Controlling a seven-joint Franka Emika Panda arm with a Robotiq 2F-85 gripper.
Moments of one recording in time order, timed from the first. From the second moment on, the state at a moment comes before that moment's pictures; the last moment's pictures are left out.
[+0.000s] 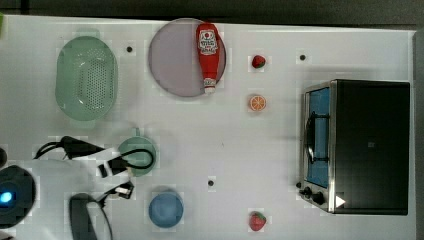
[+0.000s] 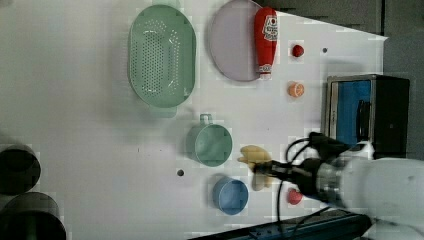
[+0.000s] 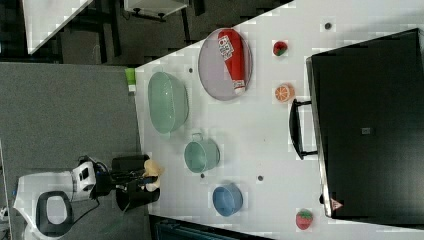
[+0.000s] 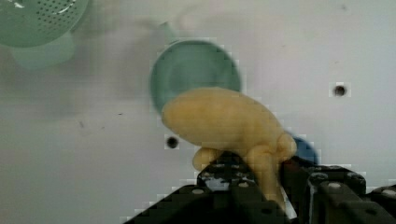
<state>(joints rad) 0.06 -0.21 0.48 -2.30 0.10 0.43 0.01</state>
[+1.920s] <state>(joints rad) 0.03 -0.25 0.26 -2.16 0.11 0.44 0.16</state>
